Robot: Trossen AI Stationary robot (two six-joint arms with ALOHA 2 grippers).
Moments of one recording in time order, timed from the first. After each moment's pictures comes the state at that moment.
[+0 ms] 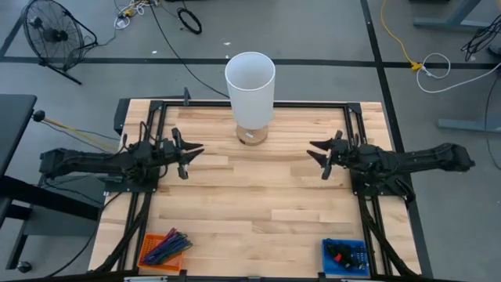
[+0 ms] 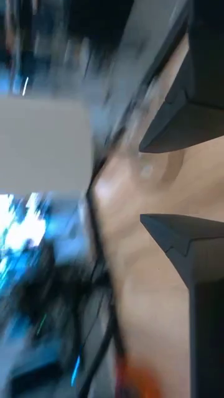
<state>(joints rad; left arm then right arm) 0.09 0.46 0.05 0.53 -0.20 0.08 0.08 0.47 0.20 0.17 0.47 0.10</state>
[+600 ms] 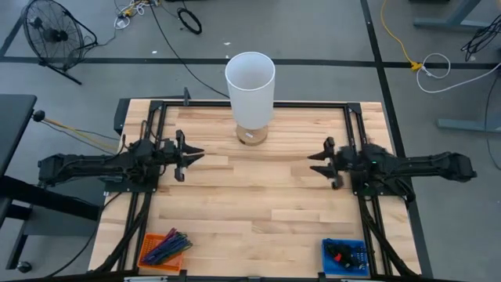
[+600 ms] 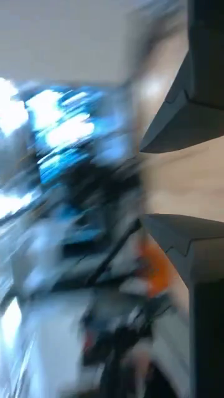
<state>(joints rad) 0.21 0.46 0.01 0.55 0.07 -0.03 -0.09 0.44 0.02 0.52 -0.12 0.15</state>
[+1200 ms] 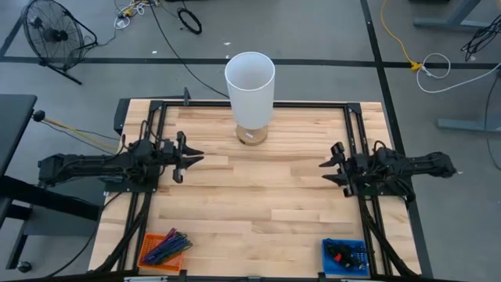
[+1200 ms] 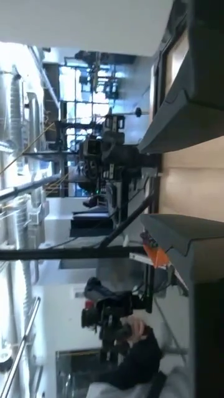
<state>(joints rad) 0.21 0.46 0.01 0.58 0.11 -0.07 0.10 0.07 0.02 0.29 -0.09 0.01</state>
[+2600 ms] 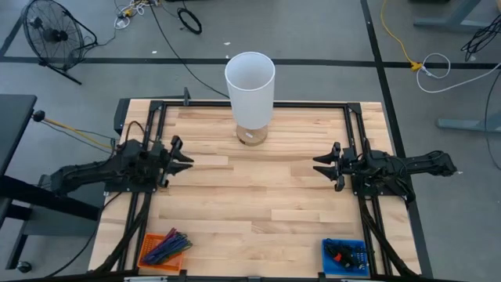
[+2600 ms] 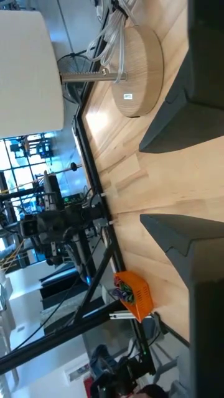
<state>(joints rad) 0.24 0.11 0.01 0.34 0.37 -0.20 0.12 0.07 0.02 0.04 0.21 0.25</state>
